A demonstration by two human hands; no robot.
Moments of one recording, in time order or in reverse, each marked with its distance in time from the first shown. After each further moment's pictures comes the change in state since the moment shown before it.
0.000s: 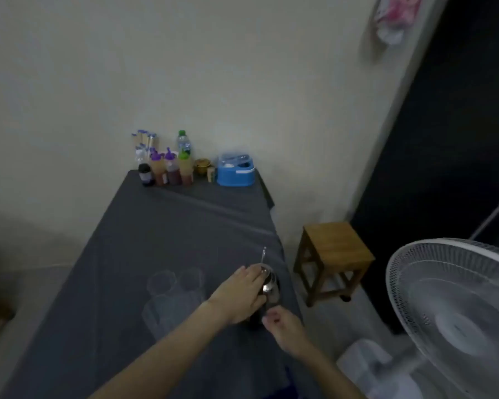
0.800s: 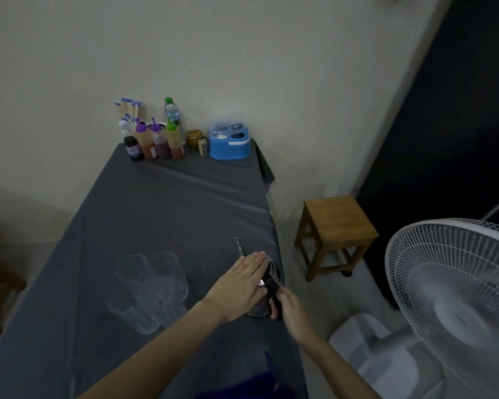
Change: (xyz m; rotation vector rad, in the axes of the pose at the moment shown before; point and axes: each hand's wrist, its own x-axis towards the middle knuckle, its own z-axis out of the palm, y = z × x) left_hand 0.044 0.030 0.047 0.033 0.088 -0.009; right_hand 0.028 0.055 -0.035 0.445 0.096 0.170
